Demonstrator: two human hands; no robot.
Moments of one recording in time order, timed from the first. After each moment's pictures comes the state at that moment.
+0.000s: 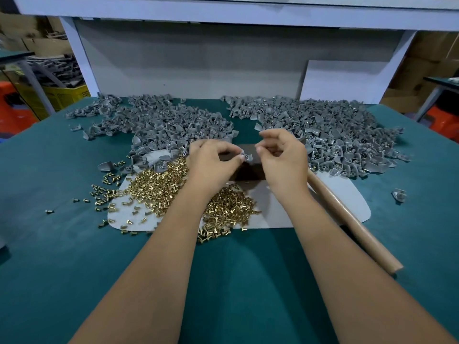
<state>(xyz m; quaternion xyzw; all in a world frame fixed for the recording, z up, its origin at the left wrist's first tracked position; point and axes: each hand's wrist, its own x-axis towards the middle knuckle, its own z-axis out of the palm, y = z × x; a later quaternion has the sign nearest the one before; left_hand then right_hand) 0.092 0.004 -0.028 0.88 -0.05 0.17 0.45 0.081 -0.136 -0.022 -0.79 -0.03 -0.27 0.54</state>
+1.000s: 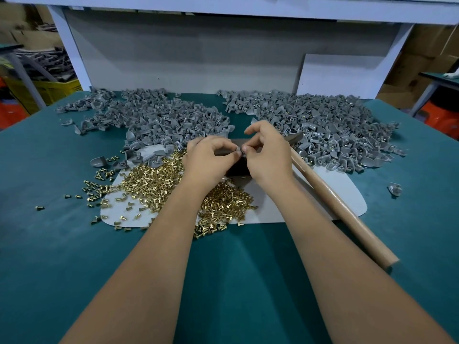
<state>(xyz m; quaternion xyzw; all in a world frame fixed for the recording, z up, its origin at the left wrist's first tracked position) 0.098 0.005 -0.035 0.85 -0.09 0.15 0.50 0.094 -0.126 -0.027 -0.85 -0.06 -0.24 0.46</state>
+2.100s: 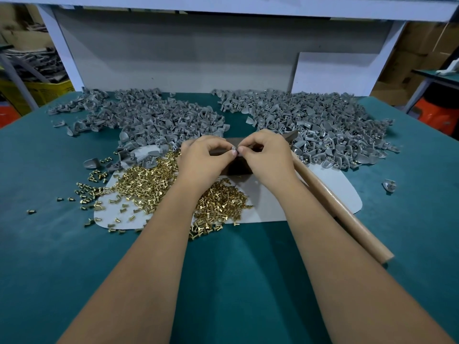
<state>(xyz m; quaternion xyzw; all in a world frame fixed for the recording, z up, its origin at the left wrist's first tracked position) 0.096 0.004 -0.034 0.84 -0.08 0.14 0.51 0.094 -0.139 -0.024 -0.87 -0.06 -0.22 0.44</state>
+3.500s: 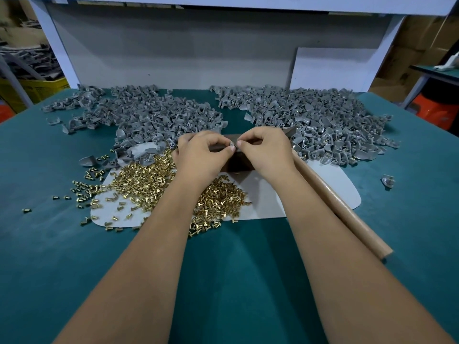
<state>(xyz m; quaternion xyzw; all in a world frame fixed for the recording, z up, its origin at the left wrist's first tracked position) 0.092 0.001 -0.031 0.89 -0.04 0.16 0.43 0.096 -0.139 -0.019 -0.87 -0.02 -0.19 0.45</state>
